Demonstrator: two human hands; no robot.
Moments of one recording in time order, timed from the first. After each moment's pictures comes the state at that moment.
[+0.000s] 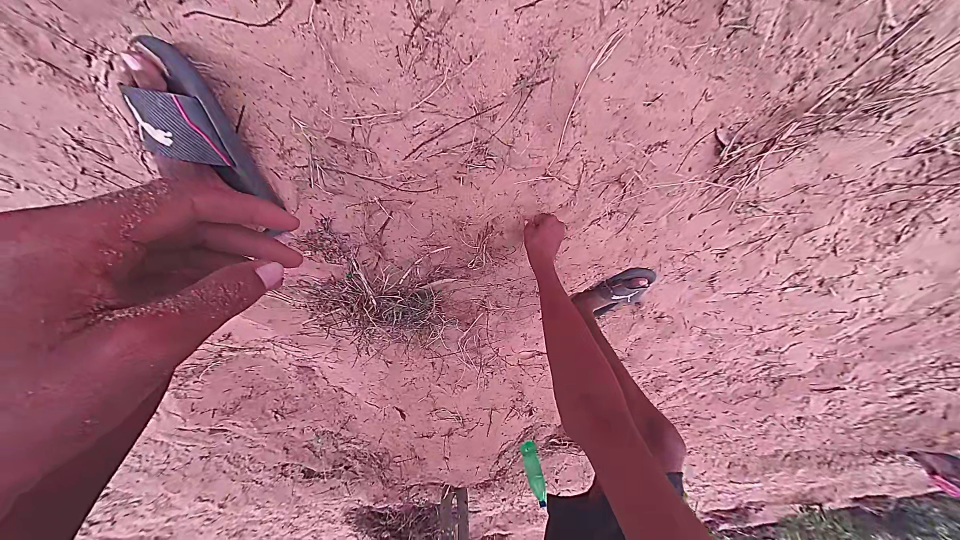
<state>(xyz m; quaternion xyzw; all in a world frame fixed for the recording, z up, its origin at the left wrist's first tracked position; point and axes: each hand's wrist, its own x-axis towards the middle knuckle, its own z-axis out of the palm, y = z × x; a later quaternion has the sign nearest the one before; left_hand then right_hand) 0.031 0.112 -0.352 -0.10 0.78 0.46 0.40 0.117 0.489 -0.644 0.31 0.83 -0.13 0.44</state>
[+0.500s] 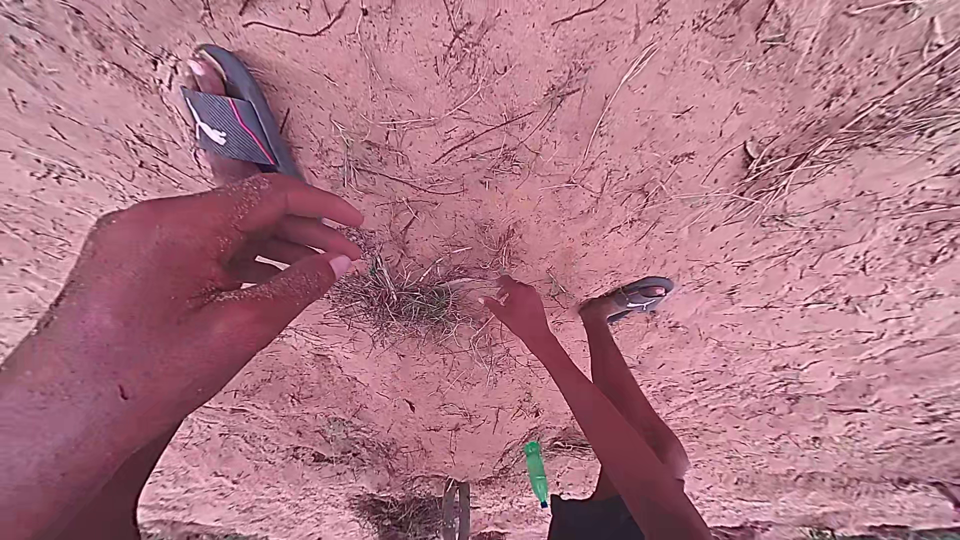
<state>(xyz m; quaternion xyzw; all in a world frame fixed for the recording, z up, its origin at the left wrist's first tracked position) 0.023 0.108 -0.352 -0.07 0.80 0.43 0.41 0.178 0.430 -0.522 0.10 0.75 -0.26 0.60</state>
